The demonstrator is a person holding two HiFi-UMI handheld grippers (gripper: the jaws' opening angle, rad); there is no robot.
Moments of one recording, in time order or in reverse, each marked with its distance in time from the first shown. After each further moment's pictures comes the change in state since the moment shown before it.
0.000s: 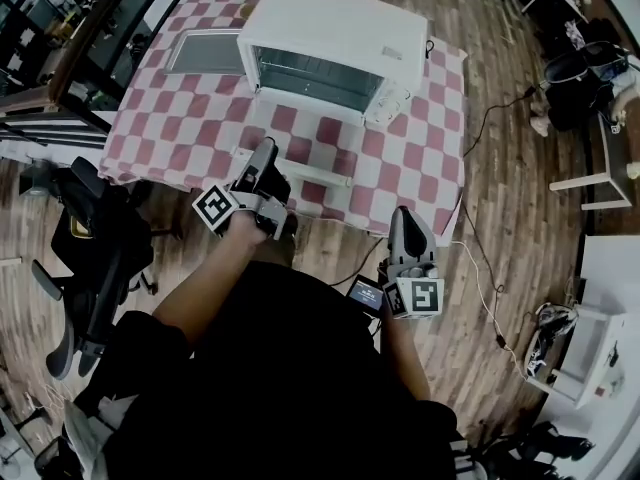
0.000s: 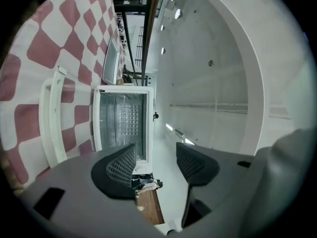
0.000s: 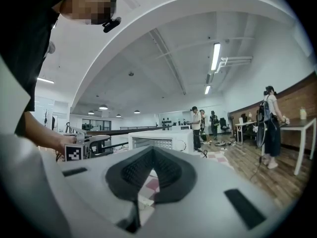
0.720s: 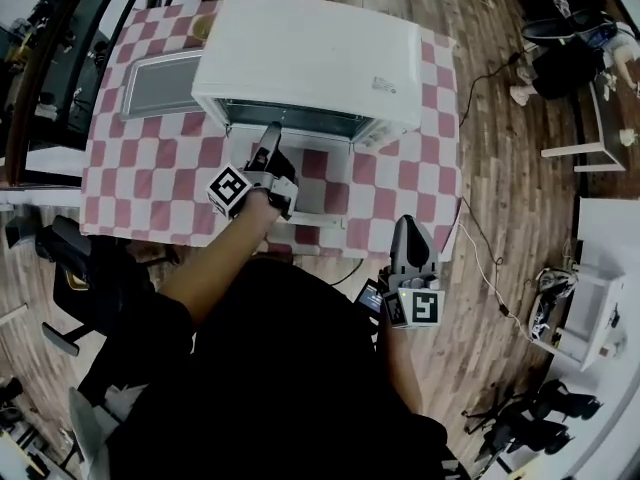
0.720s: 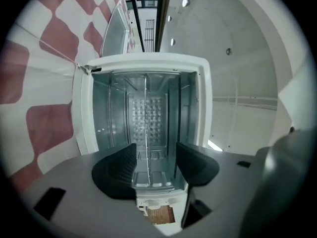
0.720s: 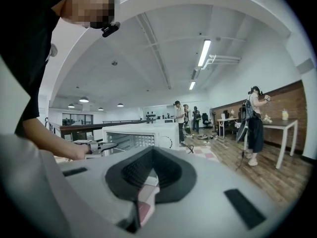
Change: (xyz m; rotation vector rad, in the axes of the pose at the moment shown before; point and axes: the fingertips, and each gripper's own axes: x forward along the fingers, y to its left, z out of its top) left arm 0.162 0.123 0.043 0.004 0.081 0.192; right arm 0.094 -0.051 -0.007 0.033 0.082 -0.205
